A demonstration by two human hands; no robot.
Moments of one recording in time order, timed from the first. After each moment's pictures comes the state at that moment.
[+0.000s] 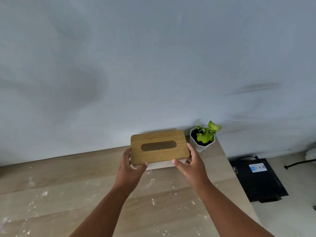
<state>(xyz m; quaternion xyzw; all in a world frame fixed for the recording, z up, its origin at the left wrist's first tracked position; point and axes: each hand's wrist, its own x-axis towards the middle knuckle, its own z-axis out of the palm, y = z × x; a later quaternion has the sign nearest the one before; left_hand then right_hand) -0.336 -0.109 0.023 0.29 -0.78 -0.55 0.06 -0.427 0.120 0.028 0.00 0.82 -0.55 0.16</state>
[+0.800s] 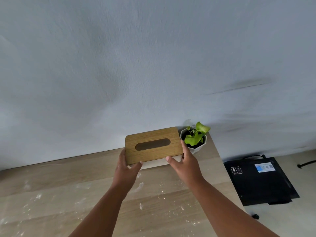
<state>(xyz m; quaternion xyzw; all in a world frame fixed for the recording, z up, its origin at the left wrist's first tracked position) -0.373 -0.068 0.016 0.34 -0.77 -0.54 0.04 -0.466 0.149 0.021 -0.06 0.83 -0.53 0.18</state>
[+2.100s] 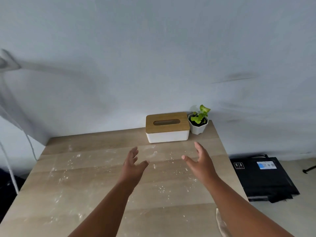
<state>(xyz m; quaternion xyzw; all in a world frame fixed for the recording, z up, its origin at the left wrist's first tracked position) -0.208 -0.024 0.061 0.32 -0.74 -0.58 0.09 -0.337 0.219 0.038 -0.09 0.85 -0.51 0.14</state>
